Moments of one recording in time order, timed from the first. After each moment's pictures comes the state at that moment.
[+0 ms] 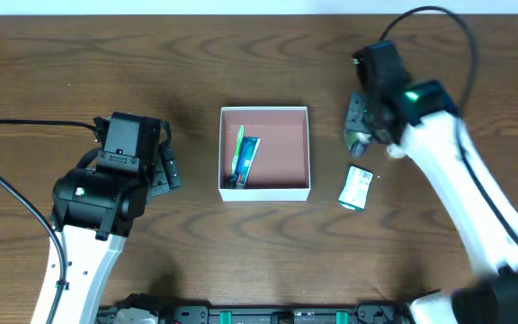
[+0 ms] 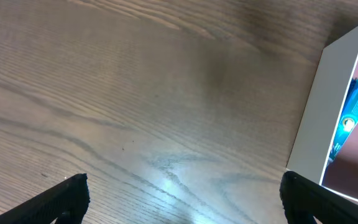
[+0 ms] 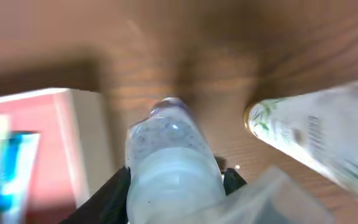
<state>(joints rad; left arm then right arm) -0.22 1.13 1.22 -1.23 -0.34 -0.44 0.34 1.56 1.49 -1.01 0.18 0.51</state>
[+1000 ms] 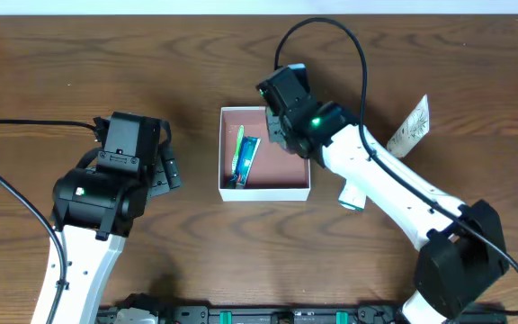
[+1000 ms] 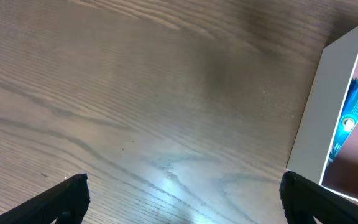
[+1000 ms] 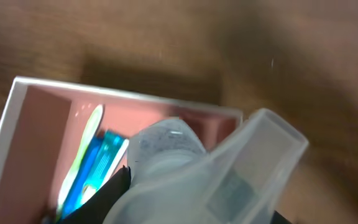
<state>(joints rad) -0.22 1.13 1.22 -1.23 -0.34 -0.44 0.65 1.80 1.48 -0.67 0.29 0.42</state>
